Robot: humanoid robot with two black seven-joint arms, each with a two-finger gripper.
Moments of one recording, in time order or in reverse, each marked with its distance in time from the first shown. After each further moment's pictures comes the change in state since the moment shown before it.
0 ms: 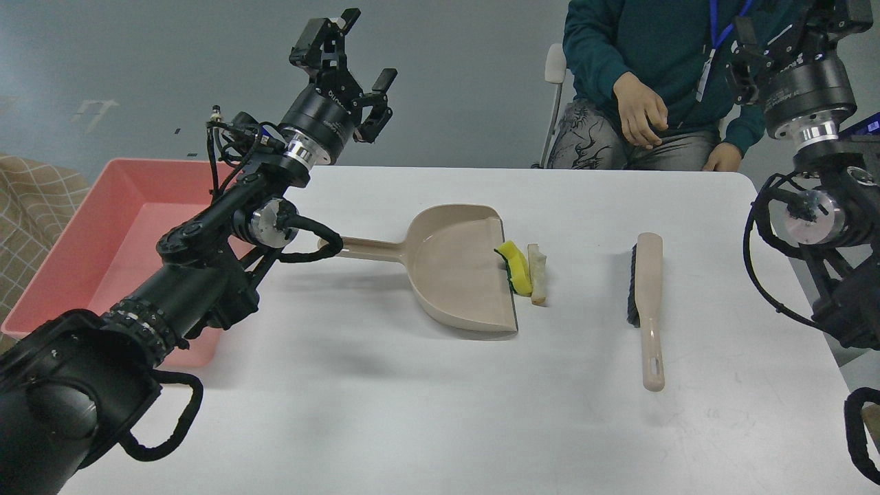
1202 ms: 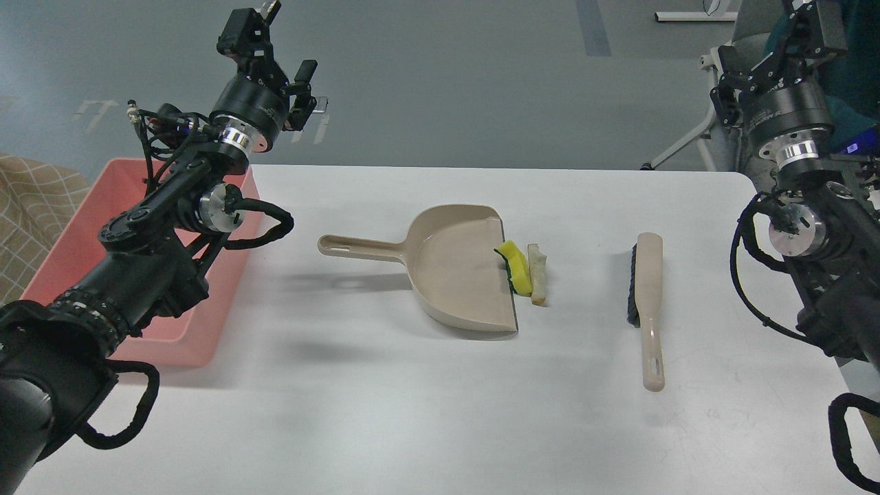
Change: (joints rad) left arm -0.026 0.110 -0.003 0.044 -0.012 0.125 0.034; right arm -0.003 0.036 -0.006 -0.048 0.005 -0.003 -0.012
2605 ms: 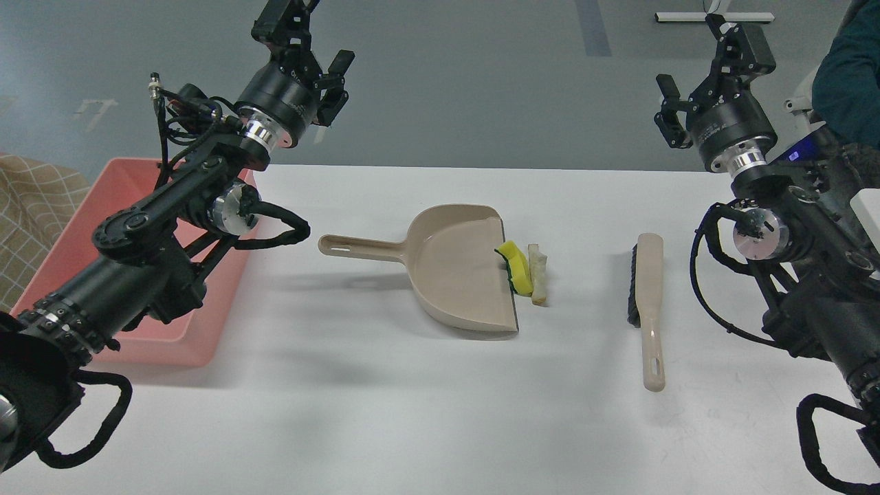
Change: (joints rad) left arm 0.037 0.120 0.105 -0.365 0.009 0.137 0.038; right arm 0.000 0.081 -0.002 0.005 -0.004 0.031 -0.133
